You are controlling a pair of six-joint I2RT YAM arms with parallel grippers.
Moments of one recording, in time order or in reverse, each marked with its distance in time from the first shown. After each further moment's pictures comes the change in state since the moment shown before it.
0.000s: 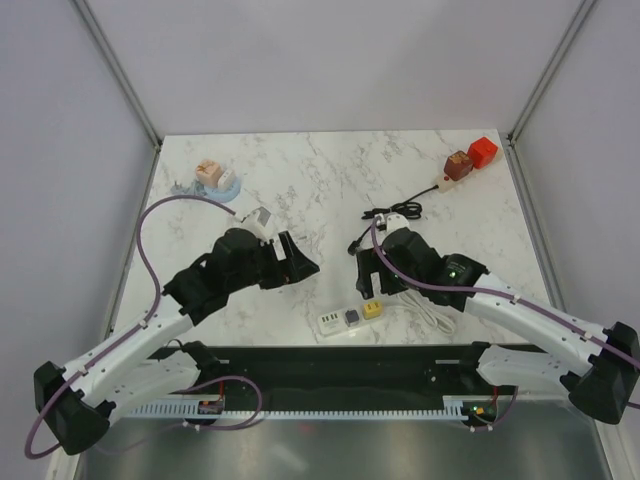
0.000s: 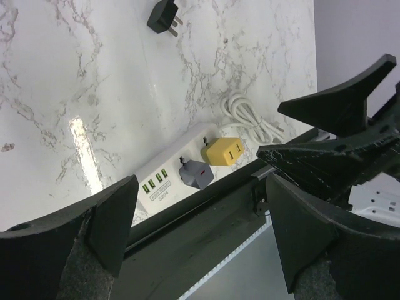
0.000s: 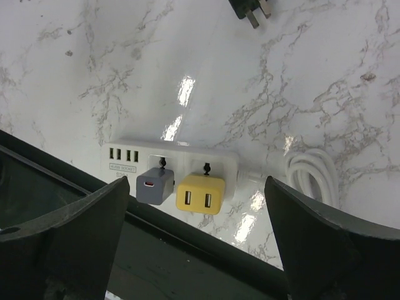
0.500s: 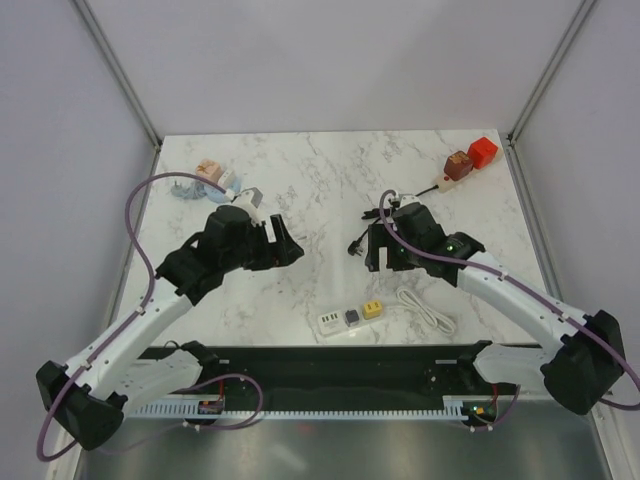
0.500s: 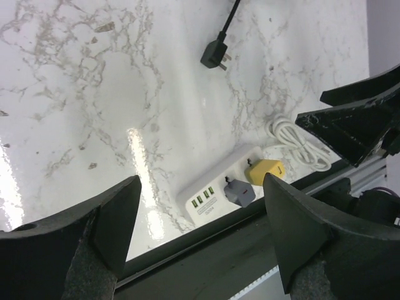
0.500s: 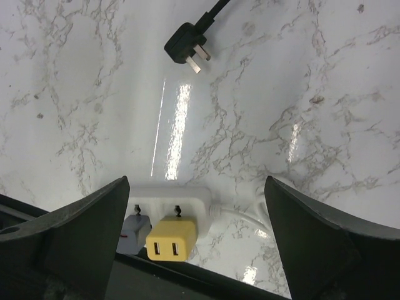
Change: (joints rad) left arm 0.117 0.084 0.179 -0.165 -0.025 0.212; right arm -0.207 0.105 0.035 0.037 -0.052 -0.008
